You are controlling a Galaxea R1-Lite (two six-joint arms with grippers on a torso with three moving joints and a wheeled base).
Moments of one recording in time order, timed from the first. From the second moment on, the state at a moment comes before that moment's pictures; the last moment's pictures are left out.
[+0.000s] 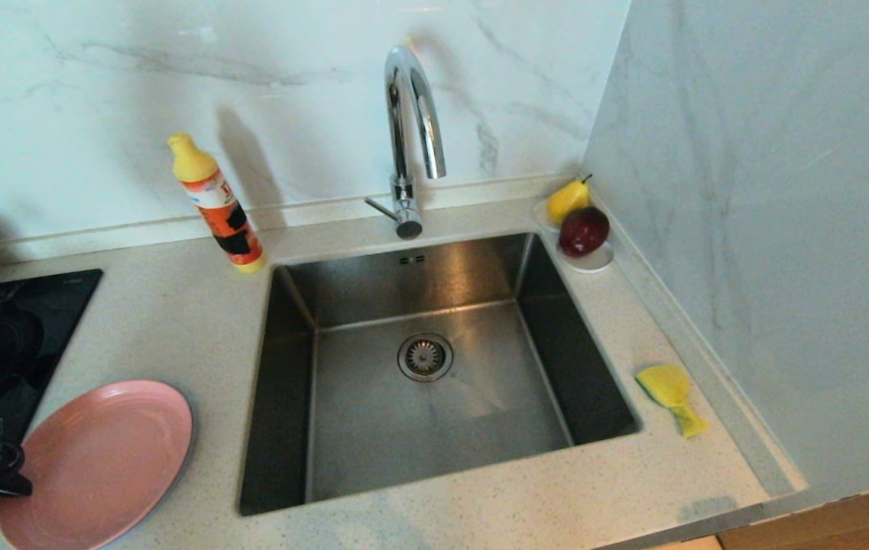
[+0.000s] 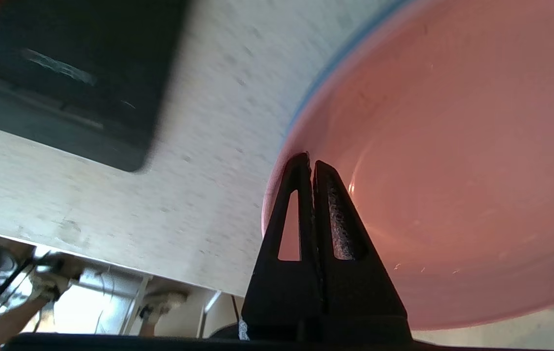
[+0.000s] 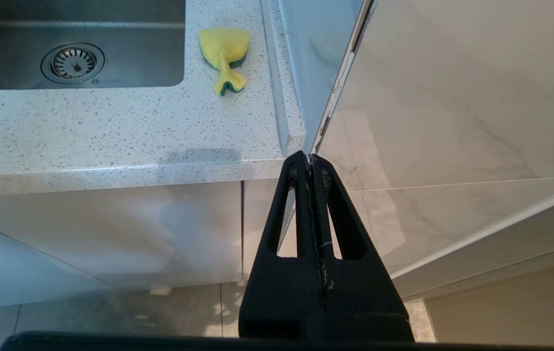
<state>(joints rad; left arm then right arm) 0.69 1.81 -1.11 0.56 -0.22 0.02 0.00 0.00 0.00 0.00 0.01 -0.07</state>
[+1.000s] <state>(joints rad) 0.78 1.71 -1.34 0.54 -0.21 -0.03 0.00 0.00 0.00 0.00 0.01 -0.07</state>
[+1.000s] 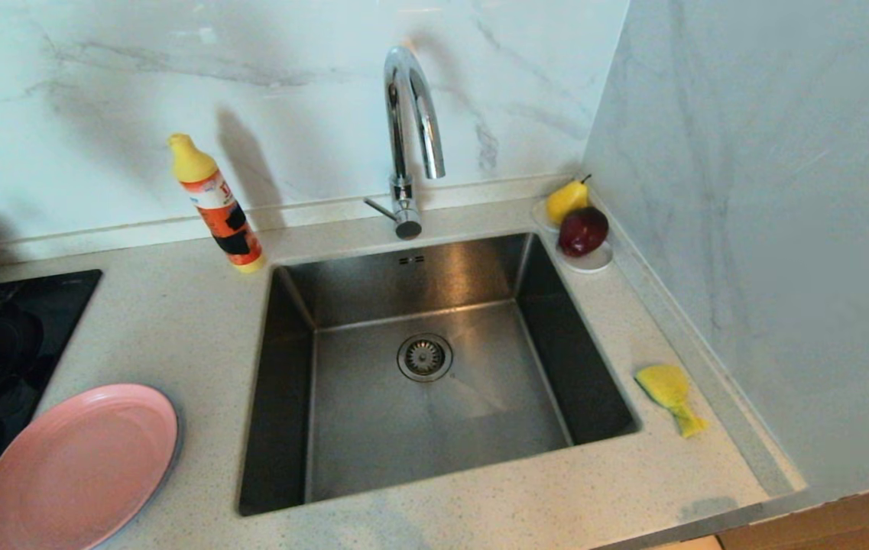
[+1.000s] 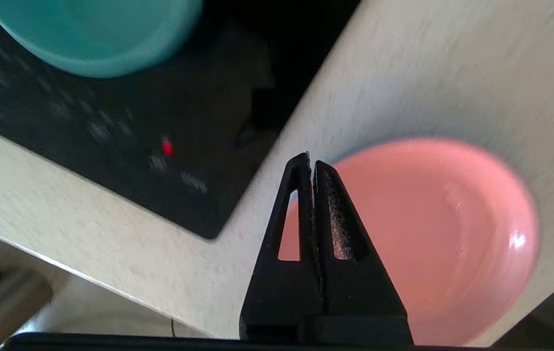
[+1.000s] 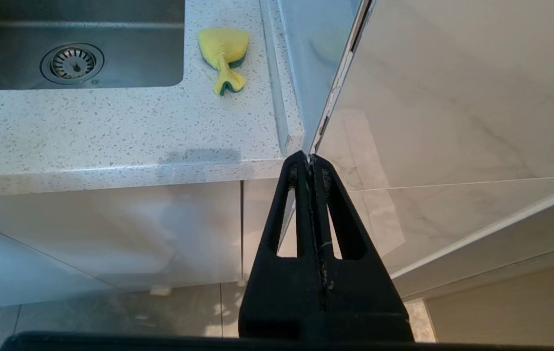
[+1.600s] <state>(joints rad) 0.90 1.78 -1.41 0.25 -0.20 0.20 0.00 0.00 0.00 0.00 0.01 -0.07</state>
